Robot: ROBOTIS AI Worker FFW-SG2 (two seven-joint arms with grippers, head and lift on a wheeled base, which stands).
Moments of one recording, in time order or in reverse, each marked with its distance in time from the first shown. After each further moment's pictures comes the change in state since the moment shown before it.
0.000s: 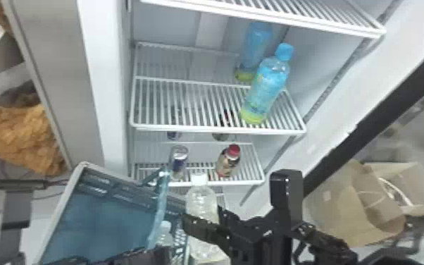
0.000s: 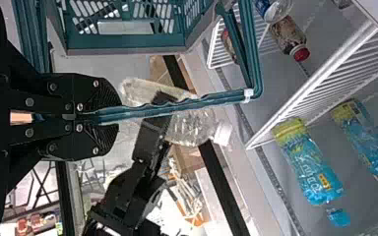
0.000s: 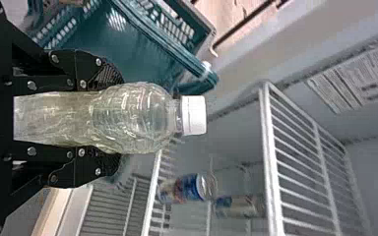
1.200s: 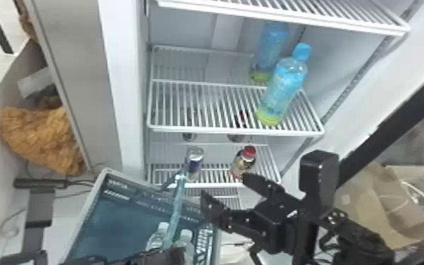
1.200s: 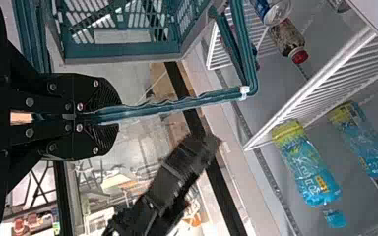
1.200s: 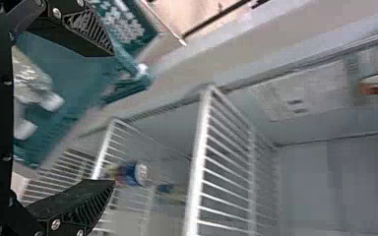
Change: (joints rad) left arm 0.007 -0.005 0.008 0.000 0.002 -0.003 0.000; right arm -0.001 -0.006 0.037 -0.065 0.156 -0.166 0.013
